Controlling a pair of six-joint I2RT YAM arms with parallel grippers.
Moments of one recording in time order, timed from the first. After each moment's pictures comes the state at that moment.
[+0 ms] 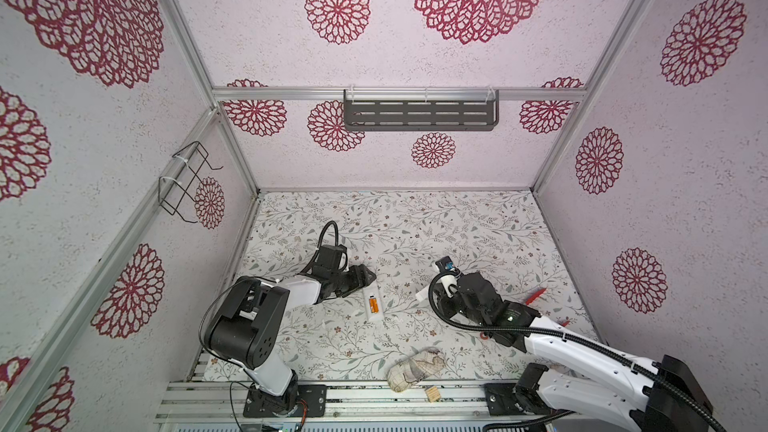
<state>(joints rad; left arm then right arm) -0.32 1.63 0.66 0.10 0.44 -0.71 0.85 1.03 0.58 -0.16 0.15 0.18</state>
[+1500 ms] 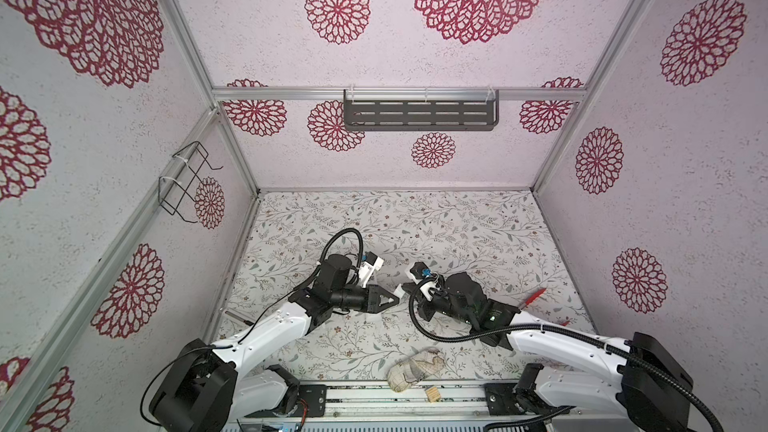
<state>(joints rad) -0.58 1.21 0.59 0.04 0.77 -0.66 0.95 1.16 0.59 0.19 -0.03 -0.02</state>
